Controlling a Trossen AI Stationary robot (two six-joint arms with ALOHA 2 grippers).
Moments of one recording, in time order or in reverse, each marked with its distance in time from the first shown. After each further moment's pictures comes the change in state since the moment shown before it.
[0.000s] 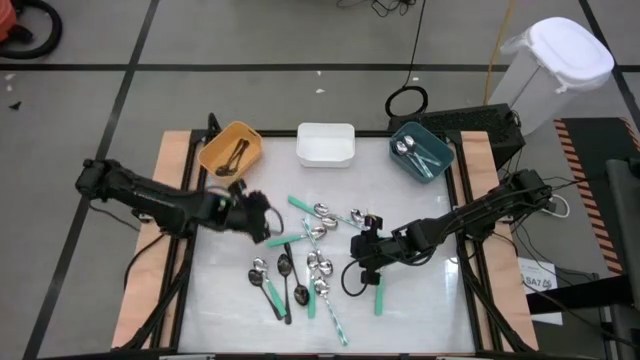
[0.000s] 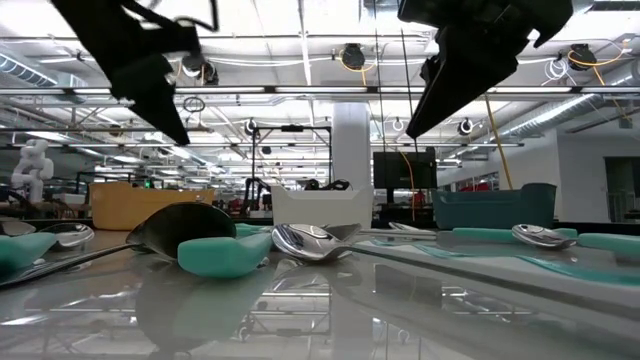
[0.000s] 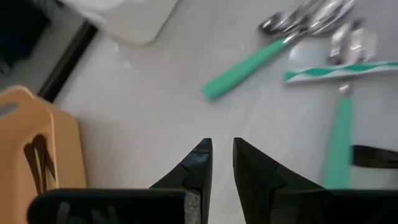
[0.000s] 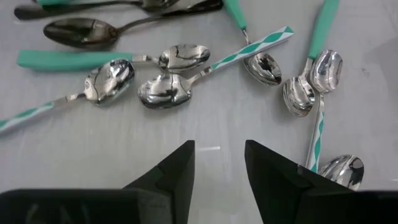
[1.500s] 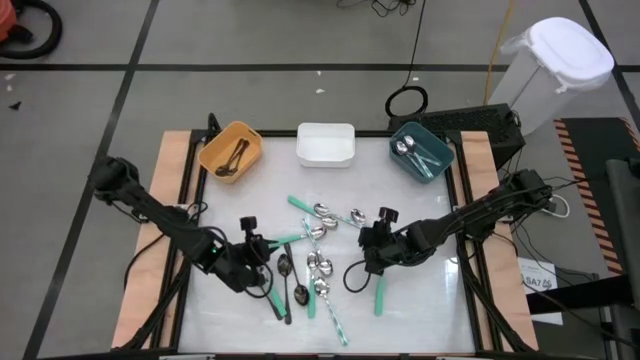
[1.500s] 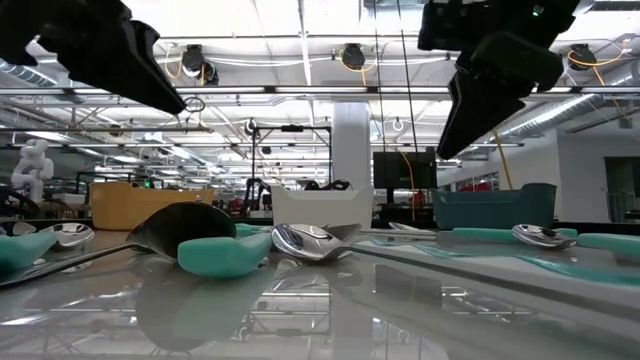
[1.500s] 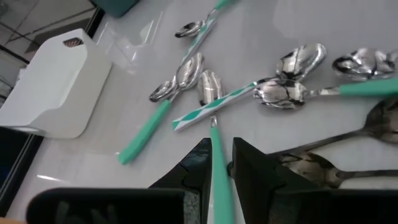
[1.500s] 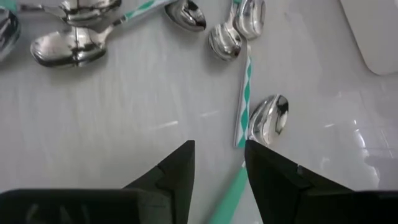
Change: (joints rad) left arm -0.370 0.142 0.000 0.278 -0.157 0.159; right arm 0.007 0.000 -0.006 -0.229 0.181 0.153
